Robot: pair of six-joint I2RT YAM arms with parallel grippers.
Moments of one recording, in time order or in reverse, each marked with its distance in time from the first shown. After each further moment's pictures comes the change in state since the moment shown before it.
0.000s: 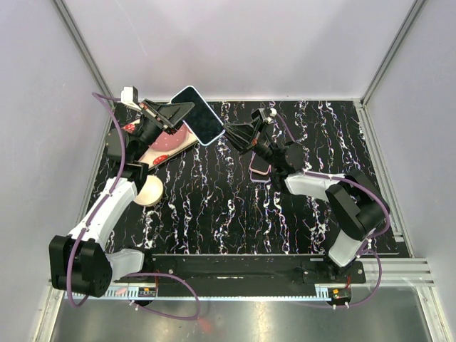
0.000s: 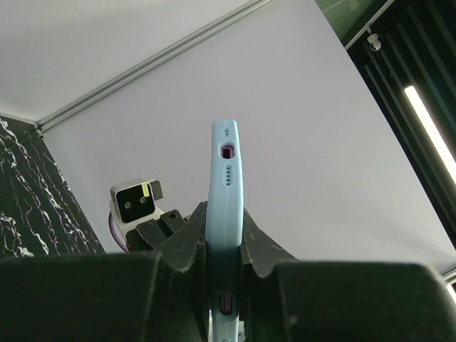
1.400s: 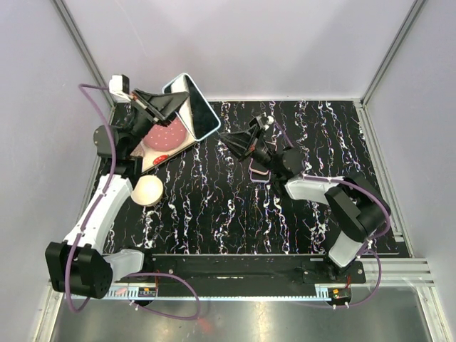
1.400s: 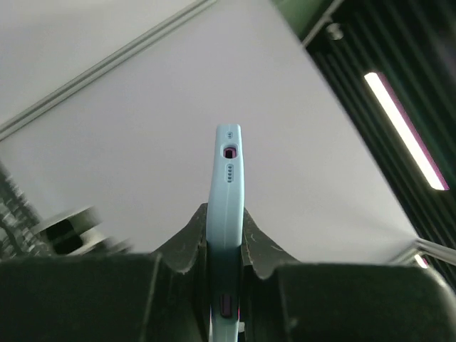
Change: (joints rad) left arm 0.017 -0.006 0.084 -0.013 0.063 -0.053; right arm 0.022 -0.029 -0.042 0.026 0.025 0.008
